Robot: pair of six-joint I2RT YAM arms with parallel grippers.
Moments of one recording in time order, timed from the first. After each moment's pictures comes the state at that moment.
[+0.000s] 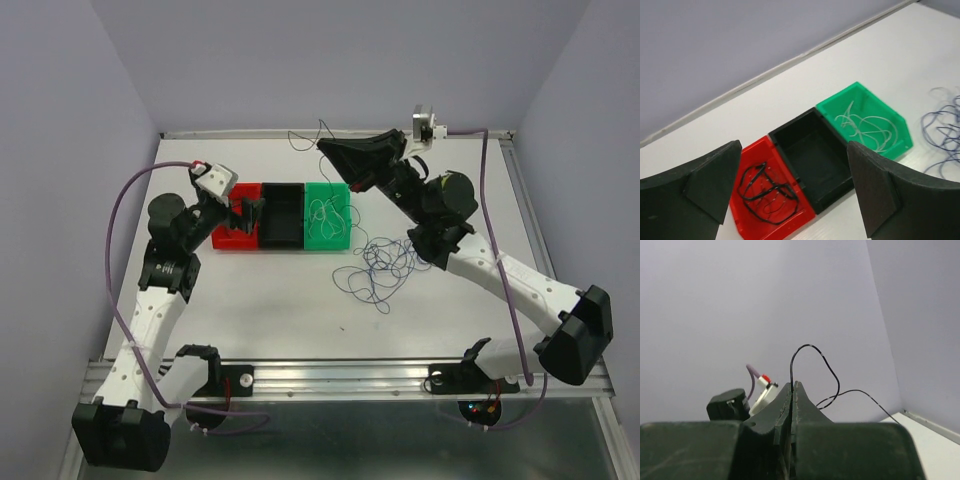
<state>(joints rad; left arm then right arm) -0.11 0.88 0.79 0.03 0.45 0.17 0.76 1.32 1.15 0.82 -0.23 0.51</state>
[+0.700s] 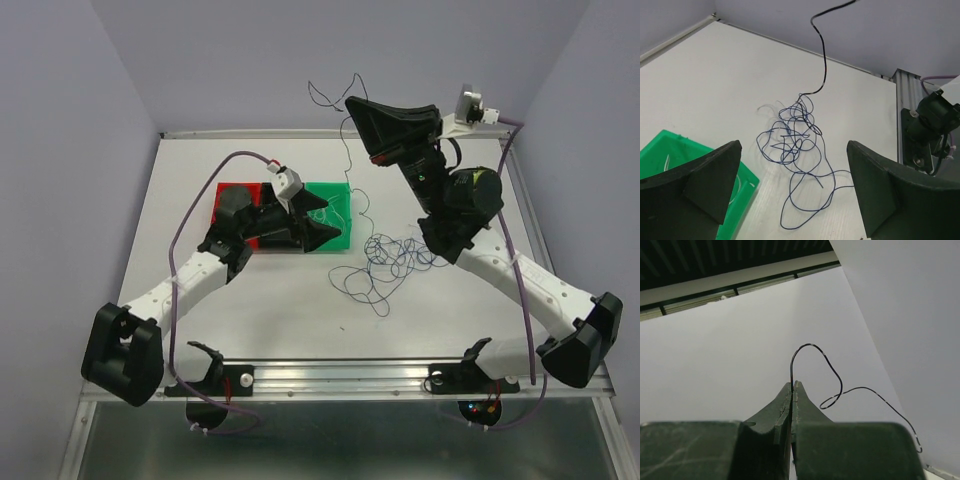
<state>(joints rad) -0.45 1.24 0.77 0.50 0.82 -0.19 0.76 1.33 1.31 0.88 -0.06 0.63</state>
